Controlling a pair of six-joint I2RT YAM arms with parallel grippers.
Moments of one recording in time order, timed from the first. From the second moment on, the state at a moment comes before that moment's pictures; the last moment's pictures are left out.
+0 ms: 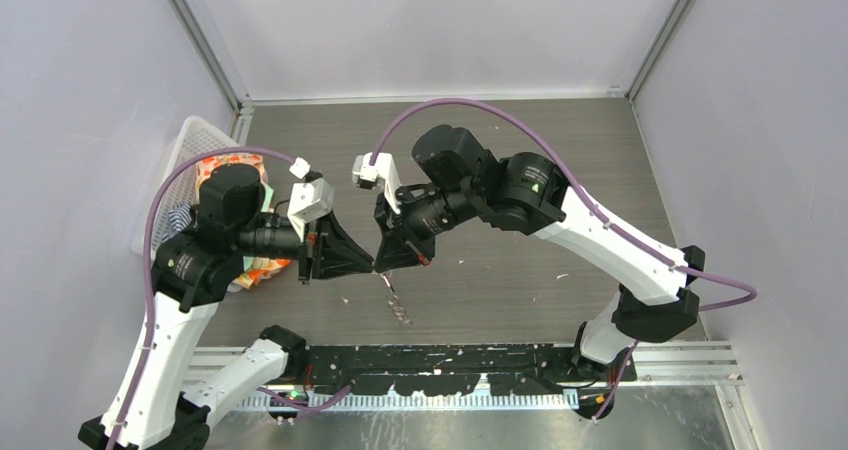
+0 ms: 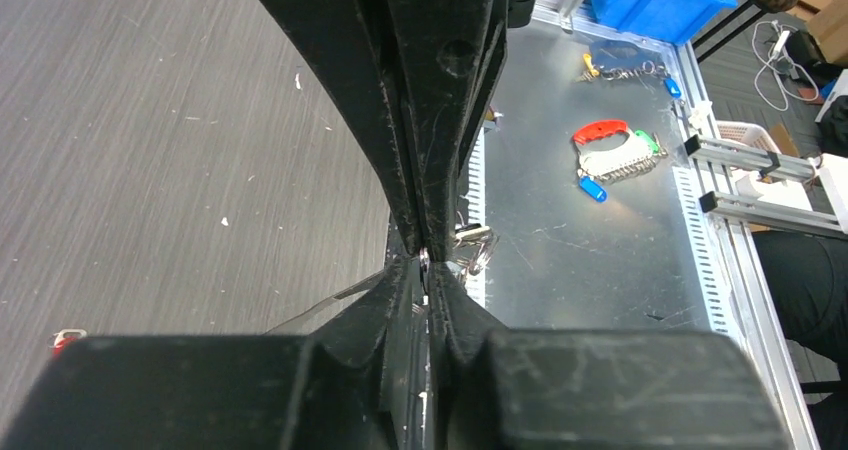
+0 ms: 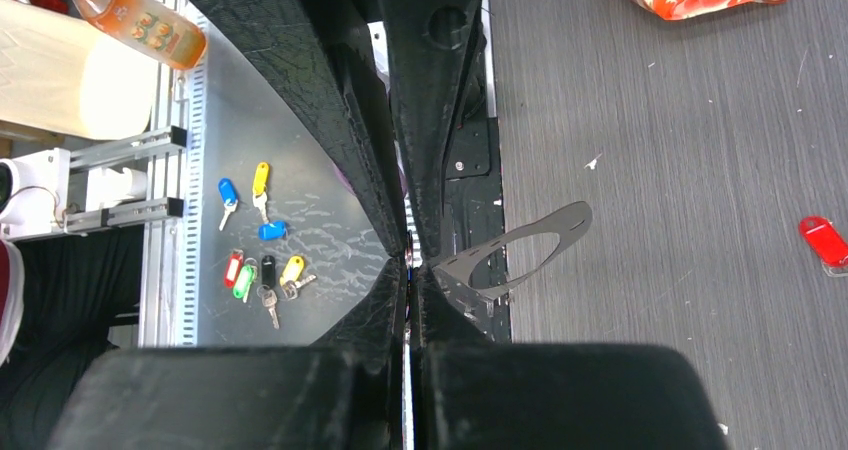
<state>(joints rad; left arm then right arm) -0.44 0.85 1.36 -0.97 1.07 0.18 1.15 1.59 2.02 -1.02 -0.51 0.08</state>
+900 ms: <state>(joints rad) -0.44 0.83 1.37 -1.03 1.04 0.24 1.16 1.61 2.04 -1.03 -0.45 0.09</state>
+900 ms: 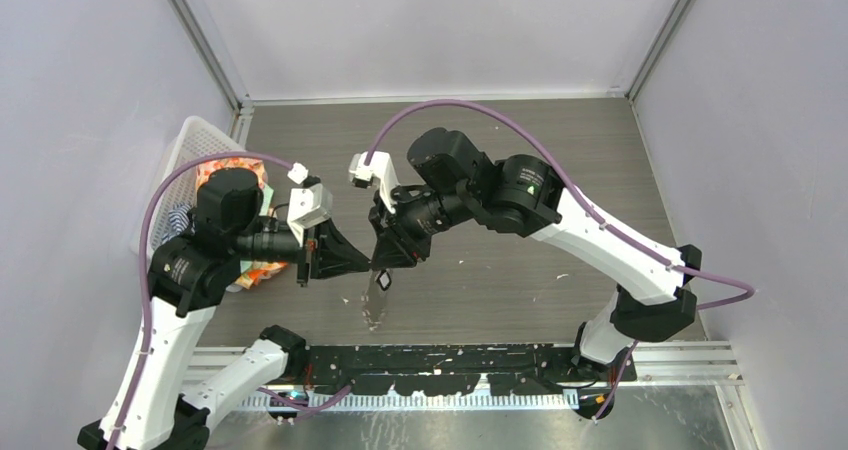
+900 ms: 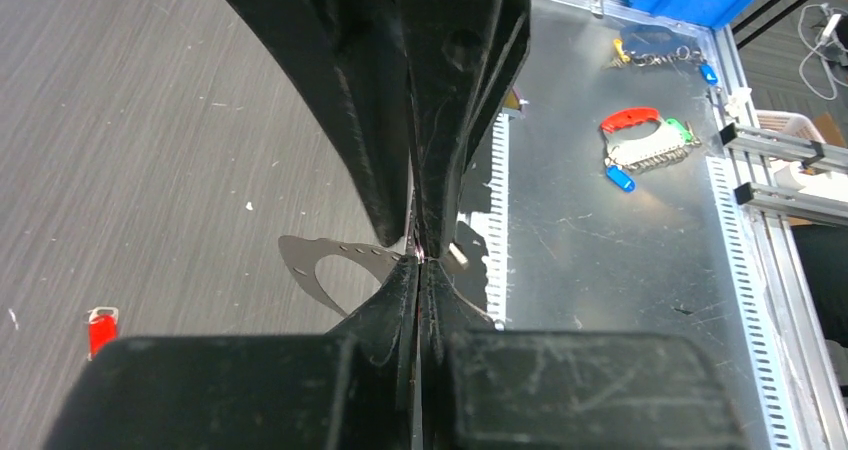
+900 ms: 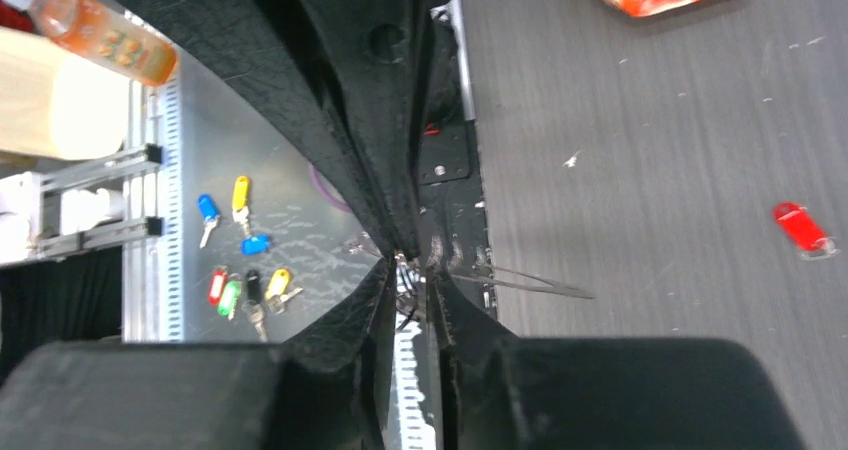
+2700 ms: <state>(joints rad) -0.44 0.71 1.25 -0.75 0.97 0.07 1.10 1.31 1.56 -0.53 -0.45 0.40</state>
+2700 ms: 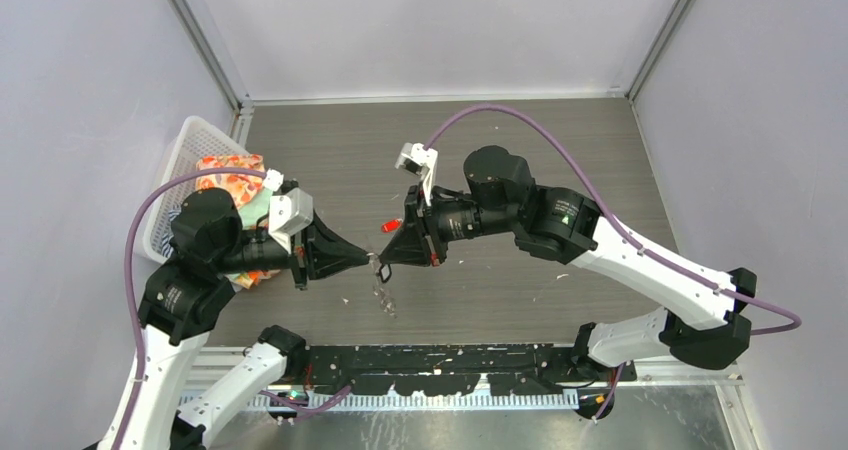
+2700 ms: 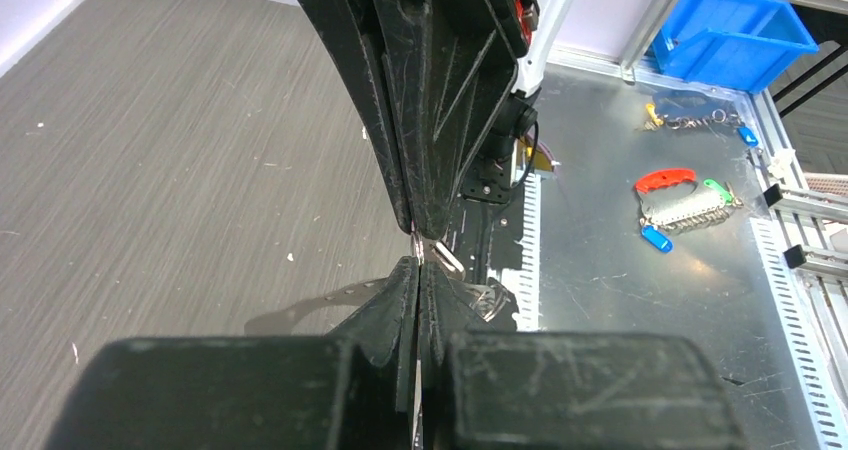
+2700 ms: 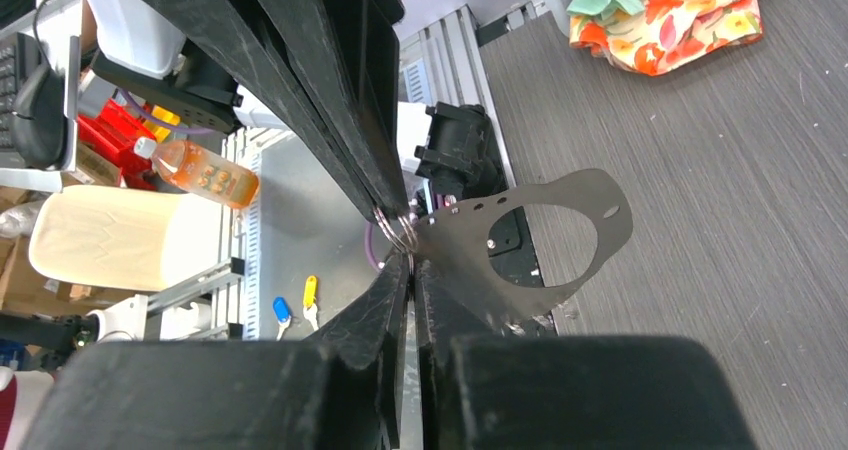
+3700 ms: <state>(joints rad) -0.44 0.70 1.25 -0.63 1.01 -0.08 1.07 1.27 1.63 -0.58 -0.48 0.23</state>
